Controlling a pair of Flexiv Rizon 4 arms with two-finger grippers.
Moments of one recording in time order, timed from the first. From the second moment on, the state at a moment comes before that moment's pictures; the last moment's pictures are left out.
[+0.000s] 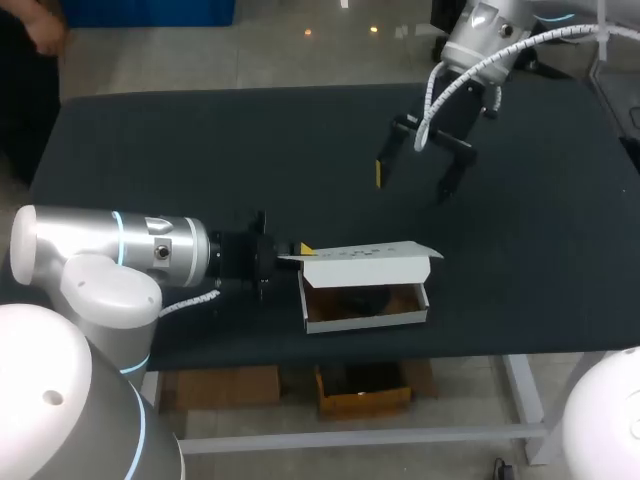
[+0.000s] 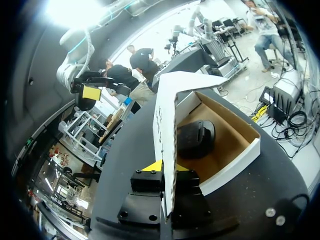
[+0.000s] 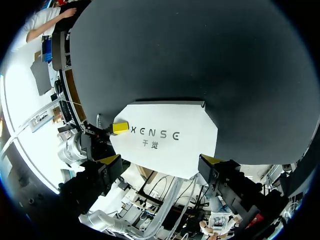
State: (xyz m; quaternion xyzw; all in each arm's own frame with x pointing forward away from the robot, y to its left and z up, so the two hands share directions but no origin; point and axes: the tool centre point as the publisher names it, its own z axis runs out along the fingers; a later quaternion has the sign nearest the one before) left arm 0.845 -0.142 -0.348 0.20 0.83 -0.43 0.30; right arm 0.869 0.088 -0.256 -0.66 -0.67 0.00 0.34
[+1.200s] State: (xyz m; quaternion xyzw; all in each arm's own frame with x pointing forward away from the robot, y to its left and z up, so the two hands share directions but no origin) left arm 0.844 -0.143 -0.353 0.22 0.82 -0.43 0.32; right arm 0.840 0.071 -0.308 -0.66 -0.65 0.04 0.36
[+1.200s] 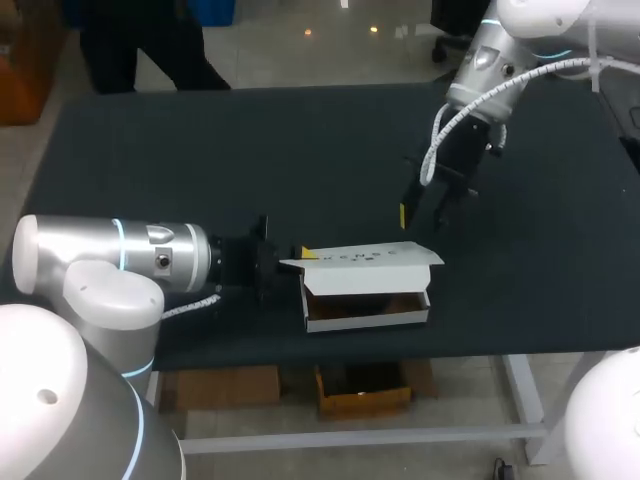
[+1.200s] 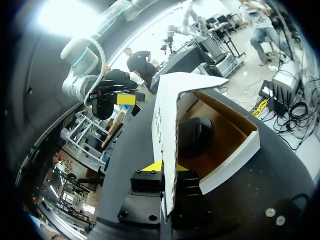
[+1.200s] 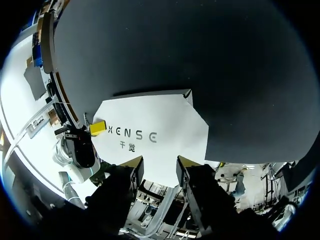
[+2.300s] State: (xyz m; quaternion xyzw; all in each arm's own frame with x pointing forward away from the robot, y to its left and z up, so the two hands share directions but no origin) left arm 0.838 -0.143 -0.361 0.24 0.80 -0.43 0.34; right arm 0.816 0.065 -0.332 -0.65 -0.67 0.06 0.35
